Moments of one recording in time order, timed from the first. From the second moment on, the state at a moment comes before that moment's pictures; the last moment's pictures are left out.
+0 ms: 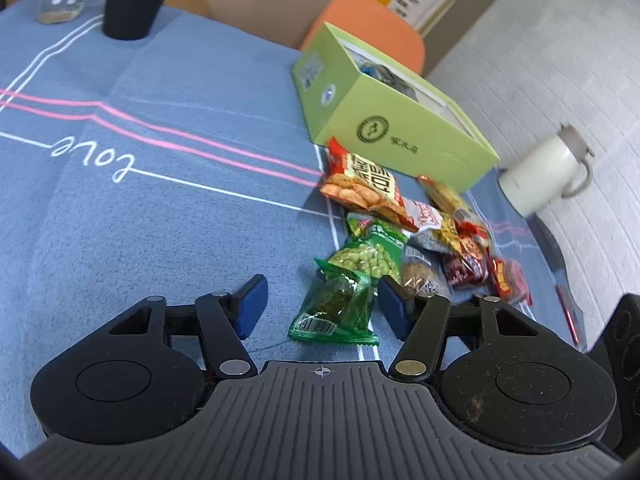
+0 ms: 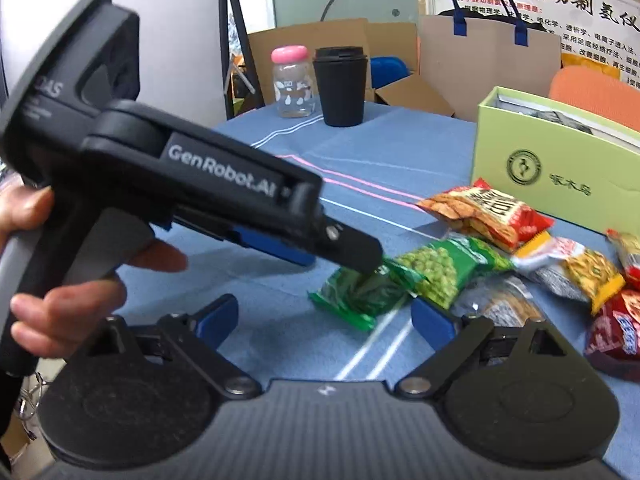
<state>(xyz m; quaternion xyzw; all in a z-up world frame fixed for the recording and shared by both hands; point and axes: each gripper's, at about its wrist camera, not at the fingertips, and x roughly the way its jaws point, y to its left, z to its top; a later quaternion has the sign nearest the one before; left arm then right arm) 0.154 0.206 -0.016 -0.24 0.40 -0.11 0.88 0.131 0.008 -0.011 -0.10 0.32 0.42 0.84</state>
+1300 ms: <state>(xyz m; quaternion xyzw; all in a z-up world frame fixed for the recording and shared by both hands) 0.423 0.043 0.066 -0.17 0.37 -0.15 0.90 0.345 -0.157 0.071 -0.09 0.22 0.28 0.93</state>
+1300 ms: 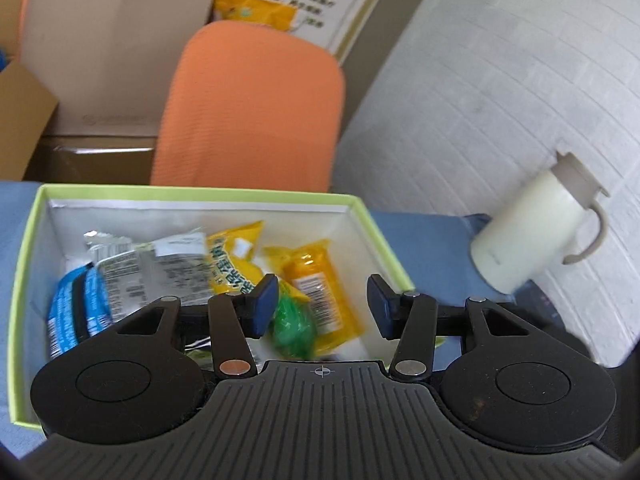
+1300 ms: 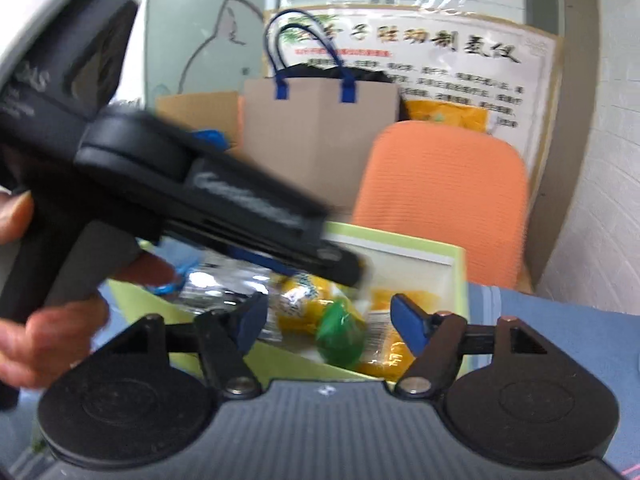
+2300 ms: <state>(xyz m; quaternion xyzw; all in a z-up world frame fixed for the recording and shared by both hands) 0.192 -0.006 -0.001 -0.20 0.44 -0.20 0.85 0.117 -0.247 -0.006 0.07 0.33 0.30 0.89</state>
